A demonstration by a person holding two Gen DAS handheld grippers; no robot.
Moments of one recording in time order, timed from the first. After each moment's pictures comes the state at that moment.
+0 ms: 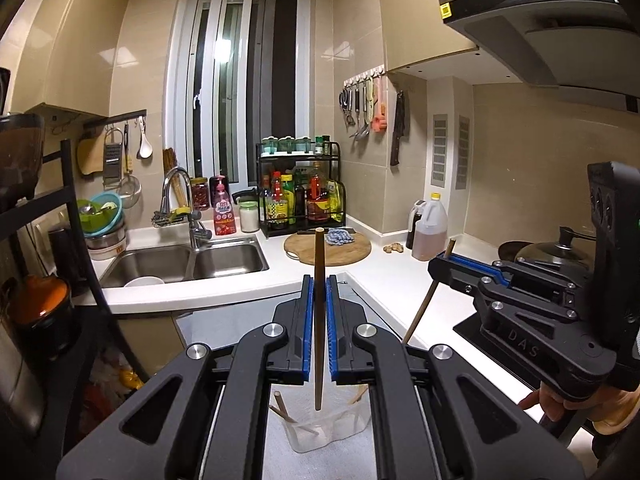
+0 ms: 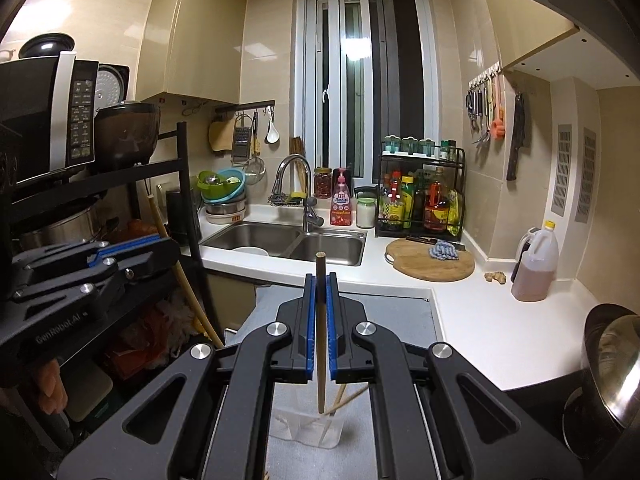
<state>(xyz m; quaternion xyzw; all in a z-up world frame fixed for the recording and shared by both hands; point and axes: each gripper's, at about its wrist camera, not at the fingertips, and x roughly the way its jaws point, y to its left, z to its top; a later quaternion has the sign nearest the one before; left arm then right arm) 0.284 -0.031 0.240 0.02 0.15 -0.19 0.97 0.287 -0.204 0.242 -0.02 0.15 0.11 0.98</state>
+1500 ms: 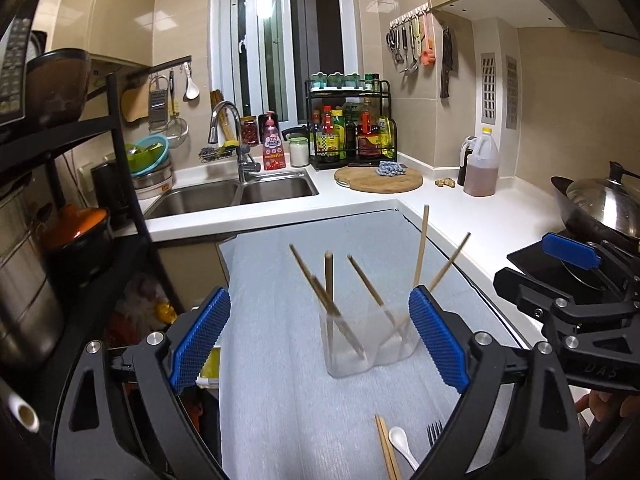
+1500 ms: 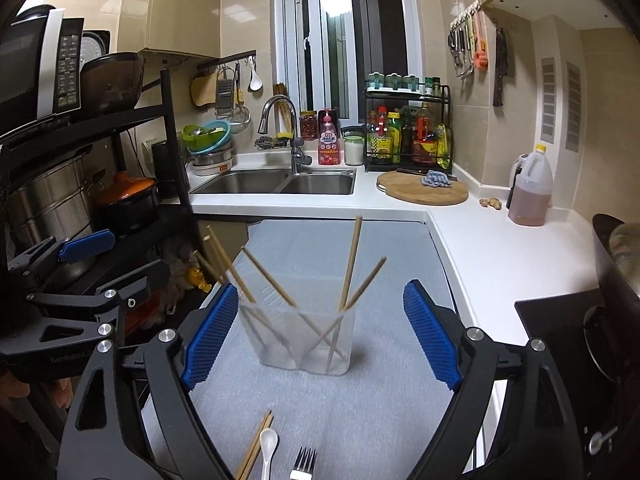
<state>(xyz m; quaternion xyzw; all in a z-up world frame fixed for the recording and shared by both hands) 0.254 -0.014 0.143 0.04 0.23 -0.09 0.97 0.246 -0.203 0.137 -0.01 0.23 0.08 0.97</state>
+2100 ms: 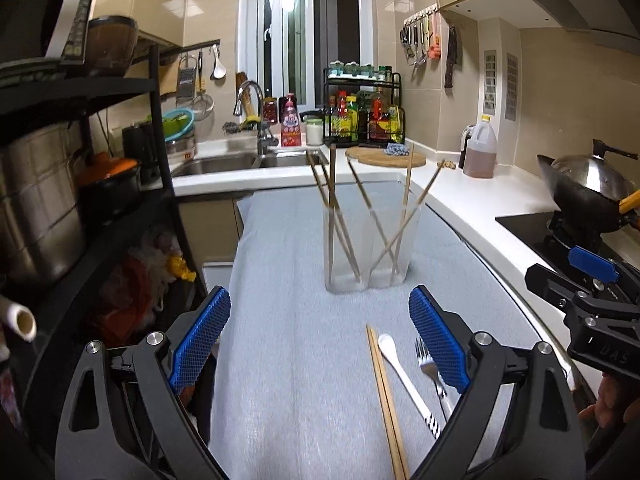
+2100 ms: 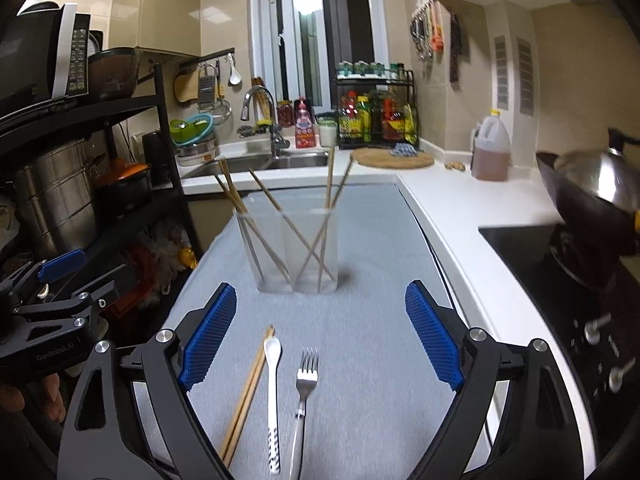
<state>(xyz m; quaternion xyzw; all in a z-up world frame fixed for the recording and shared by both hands) 0.141 0.003 0.079 0.01 0.24 -0.07 0.97 0.131 -0.210 0.079 0.02 0.24 0.03 0.97</state>
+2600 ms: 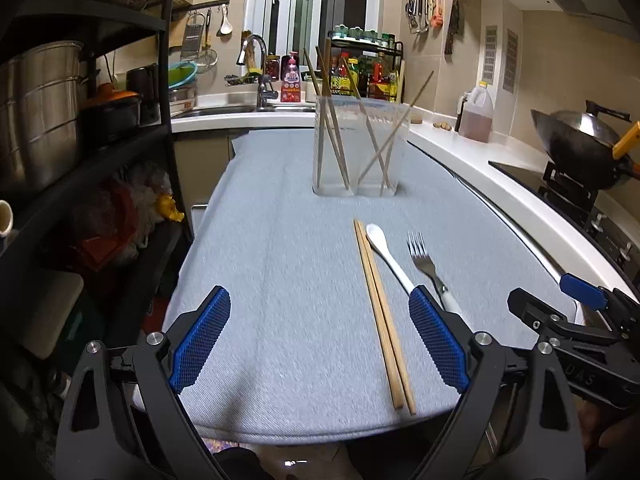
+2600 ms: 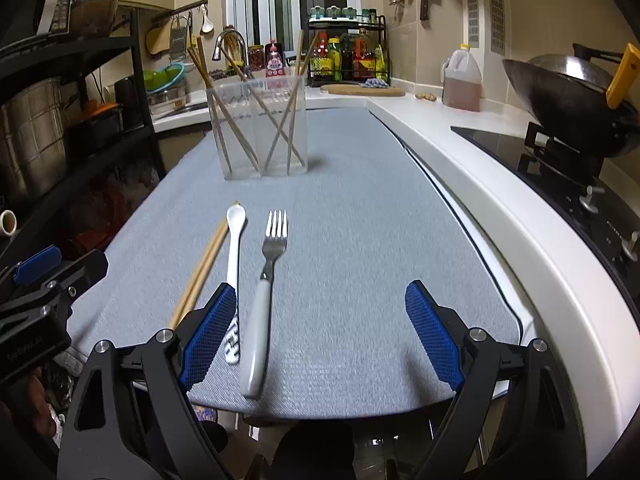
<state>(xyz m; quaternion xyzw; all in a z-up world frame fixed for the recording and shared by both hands) 0.089 -0.002 -0.033 -0.02 0.28 -0.07 0.96 0.081 -0.213 -0.042 0.02 0.31 -0.02 0.95</state>
